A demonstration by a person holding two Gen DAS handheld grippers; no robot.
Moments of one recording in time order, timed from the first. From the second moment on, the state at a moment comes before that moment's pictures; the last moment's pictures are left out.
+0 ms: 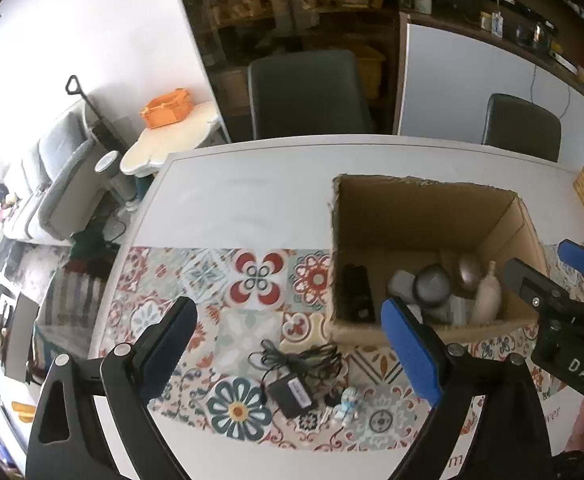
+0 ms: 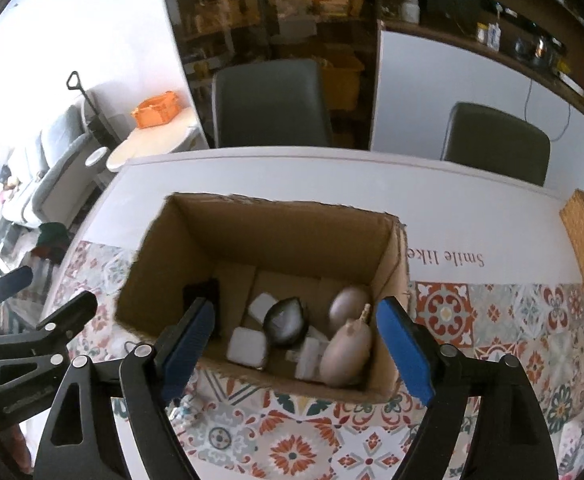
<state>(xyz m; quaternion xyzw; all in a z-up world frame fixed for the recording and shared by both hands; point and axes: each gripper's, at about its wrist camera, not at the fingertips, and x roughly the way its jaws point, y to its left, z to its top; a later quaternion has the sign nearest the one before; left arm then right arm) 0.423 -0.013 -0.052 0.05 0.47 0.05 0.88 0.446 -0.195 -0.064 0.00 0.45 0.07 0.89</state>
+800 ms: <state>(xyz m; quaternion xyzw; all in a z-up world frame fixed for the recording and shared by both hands) 0.331 0.044 -0.069 0.05 0.44 0.09 0.89 0.357 -0.139 -0.081 0.02 0.44 0.12 0.89</state>
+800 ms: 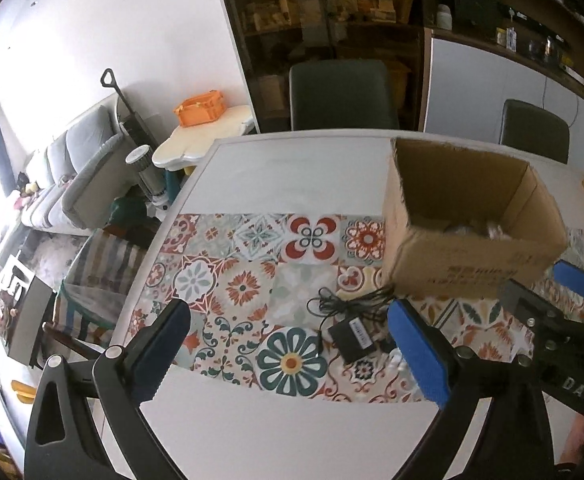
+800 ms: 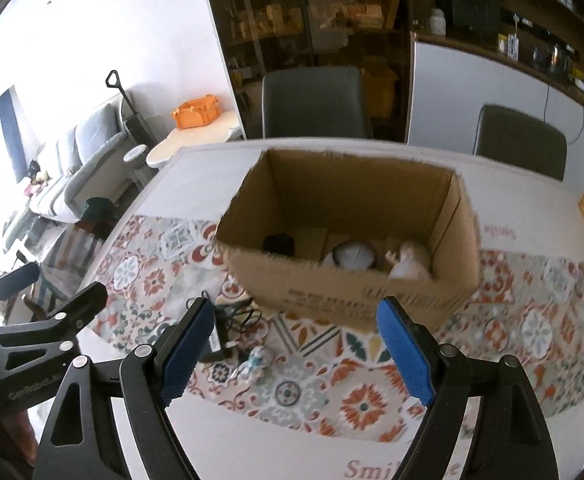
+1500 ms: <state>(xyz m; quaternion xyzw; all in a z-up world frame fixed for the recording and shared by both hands) 0.346 0.087 -0.177 0.05 0.52 0.05 0.85 0.366 -0.078 -0.196 0.02 0.56 0.10 0.83</state>
